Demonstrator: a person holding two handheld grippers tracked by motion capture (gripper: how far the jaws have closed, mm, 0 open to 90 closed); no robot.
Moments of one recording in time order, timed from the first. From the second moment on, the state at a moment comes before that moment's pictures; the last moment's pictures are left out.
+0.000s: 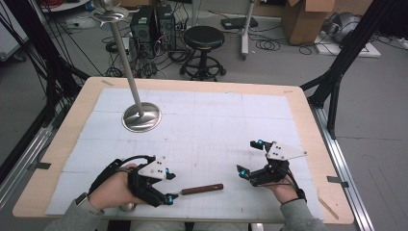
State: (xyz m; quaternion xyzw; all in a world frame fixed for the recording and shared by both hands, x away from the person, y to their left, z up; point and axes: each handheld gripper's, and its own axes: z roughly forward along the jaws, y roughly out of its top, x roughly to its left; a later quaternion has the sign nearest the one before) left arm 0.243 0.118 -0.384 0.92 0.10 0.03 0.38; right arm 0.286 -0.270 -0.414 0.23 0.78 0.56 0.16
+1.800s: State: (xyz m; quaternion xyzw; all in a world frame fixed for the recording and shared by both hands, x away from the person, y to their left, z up) left arm 0.250 0.118 -0.410 0.98 0.11 0.01 0.17; right arm 0.287 -0.268 -0.416 0.23 0.78 0.56 0.15
